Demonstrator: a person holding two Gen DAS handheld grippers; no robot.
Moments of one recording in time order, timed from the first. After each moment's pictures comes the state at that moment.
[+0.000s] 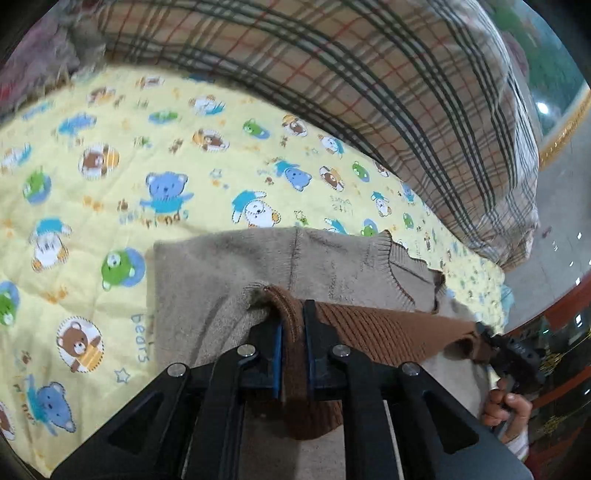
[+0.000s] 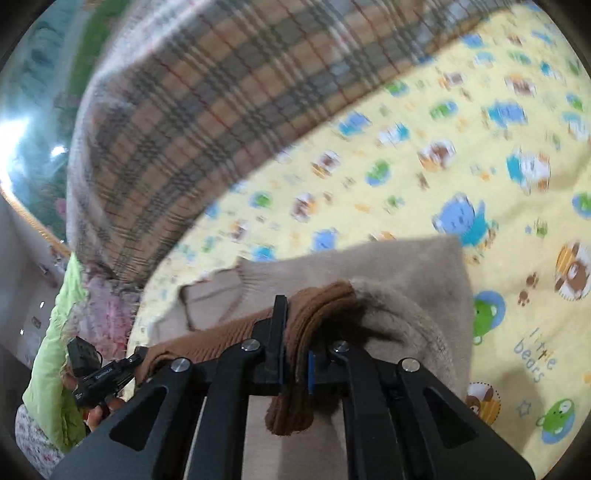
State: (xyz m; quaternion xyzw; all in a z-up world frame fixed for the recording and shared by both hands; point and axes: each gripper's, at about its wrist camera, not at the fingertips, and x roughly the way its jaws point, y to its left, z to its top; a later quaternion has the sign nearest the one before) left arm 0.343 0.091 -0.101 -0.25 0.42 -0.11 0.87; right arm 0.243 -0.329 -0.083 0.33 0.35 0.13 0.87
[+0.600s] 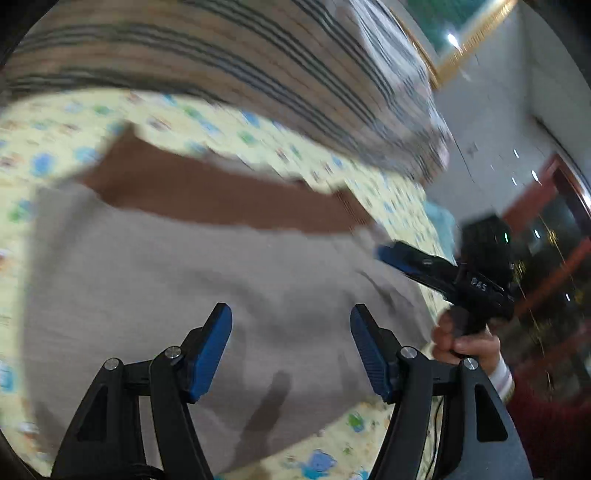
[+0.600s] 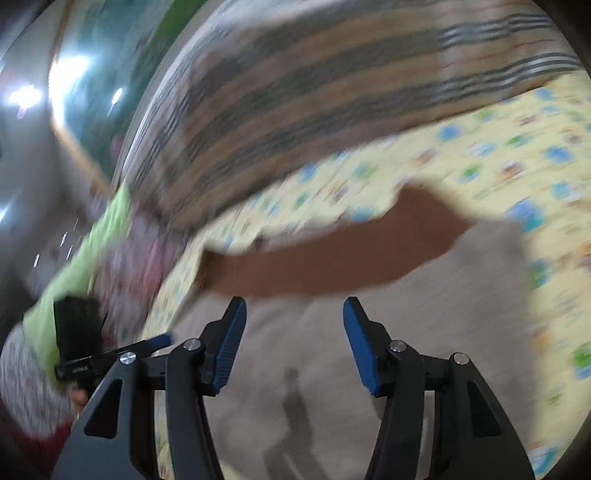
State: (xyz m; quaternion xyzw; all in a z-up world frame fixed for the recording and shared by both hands) left arm 0.254 -0.030 -0.074 -0.16 0.43 -0.28 0.85; right arm 0.177 -0.249 -0.043 0.22 0.34 0.26 0.88
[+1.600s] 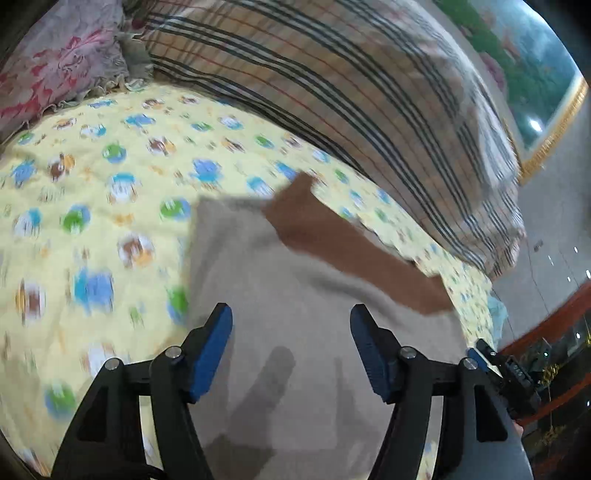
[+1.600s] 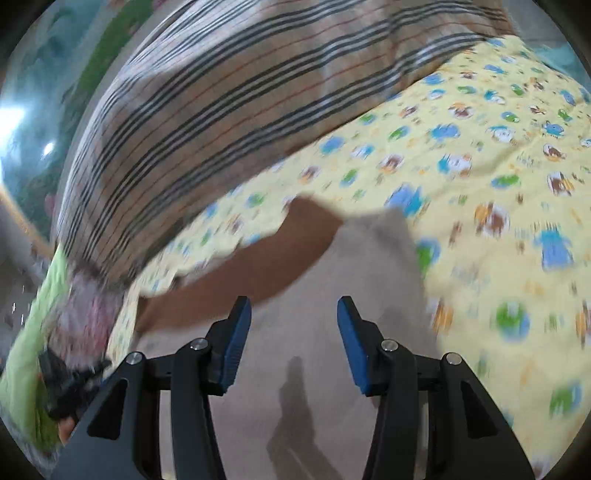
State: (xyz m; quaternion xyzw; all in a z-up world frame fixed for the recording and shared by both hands) left arm 0.225 0.093 -0.081 -0.26 0.38 -0.09 0.89; right arm 0.137 -0.312 -0.060 0.28 0.32 0.07 0.90
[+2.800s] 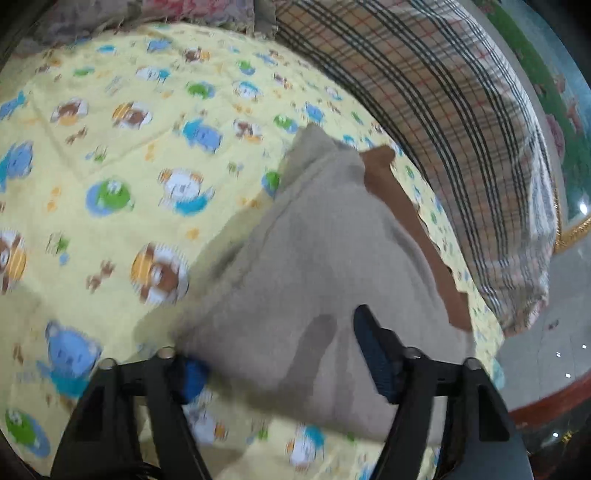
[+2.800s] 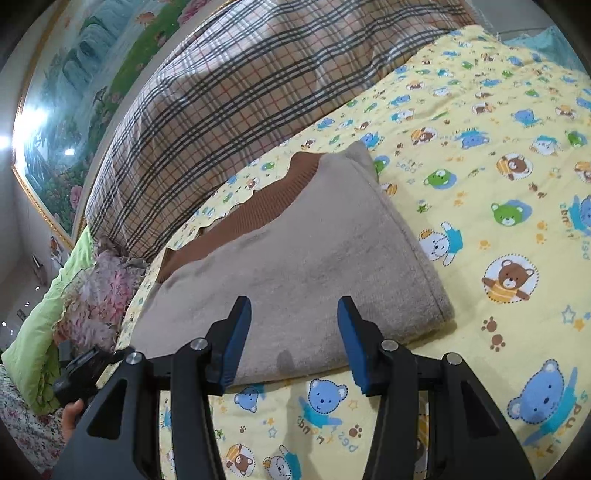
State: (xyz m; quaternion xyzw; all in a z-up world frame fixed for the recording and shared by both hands) left arm 0.153 0.095 -0.122 -0.38 0.38 0.06 0.84; right arm 0.032 -0.299 -0.101 0.31 0.27 0.08 0.91
